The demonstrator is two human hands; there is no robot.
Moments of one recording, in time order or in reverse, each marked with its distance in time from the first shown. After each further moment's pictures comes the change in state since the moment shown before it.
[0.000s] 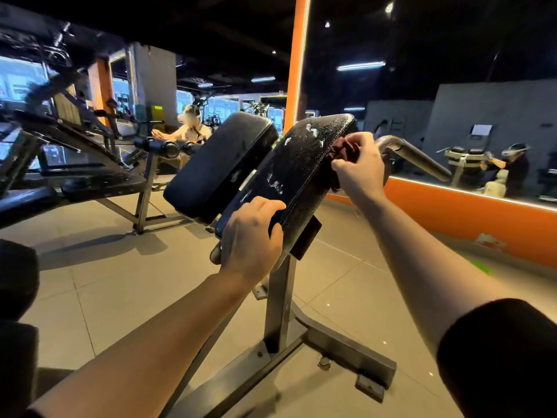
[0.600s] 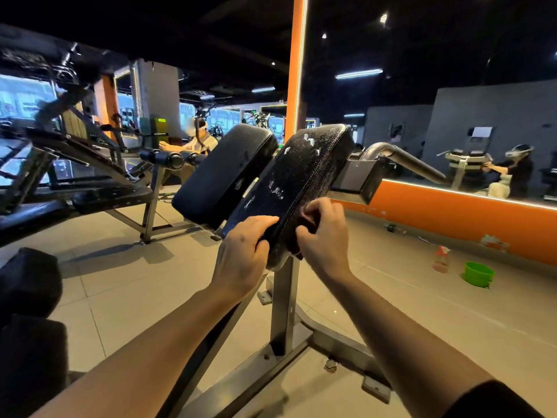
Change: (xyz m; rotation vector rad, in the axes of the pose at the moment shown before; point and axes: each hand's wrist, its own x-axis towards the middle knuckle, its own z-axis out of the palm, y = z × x) left_hand -0.023 -0.009 -0.022 -0.184 -0.170 -0.112; right_hand -0.108 0.014 0.022 -0.136 -0.112 -0.153
